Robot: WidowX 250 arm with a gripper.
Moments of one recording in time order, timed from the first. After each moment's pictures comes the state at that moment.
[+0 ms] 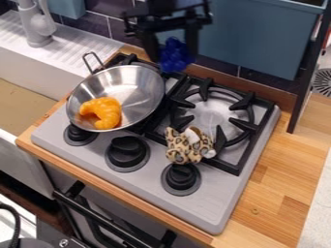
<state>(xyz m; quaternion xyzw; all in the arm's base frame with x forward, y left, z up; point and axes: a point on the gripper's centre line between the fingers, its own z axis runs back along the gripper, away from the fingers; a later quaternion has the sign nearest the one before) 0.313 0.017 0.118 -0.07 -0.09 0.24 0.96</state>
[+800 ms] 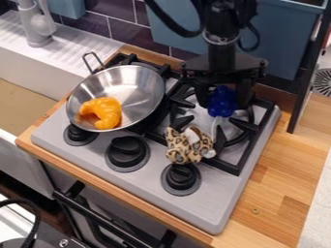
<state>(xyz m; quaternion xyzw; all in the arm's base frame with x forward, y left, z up) 0.327 -0.041 0.053 -0.02 -0.10 0.21 0.97</state>
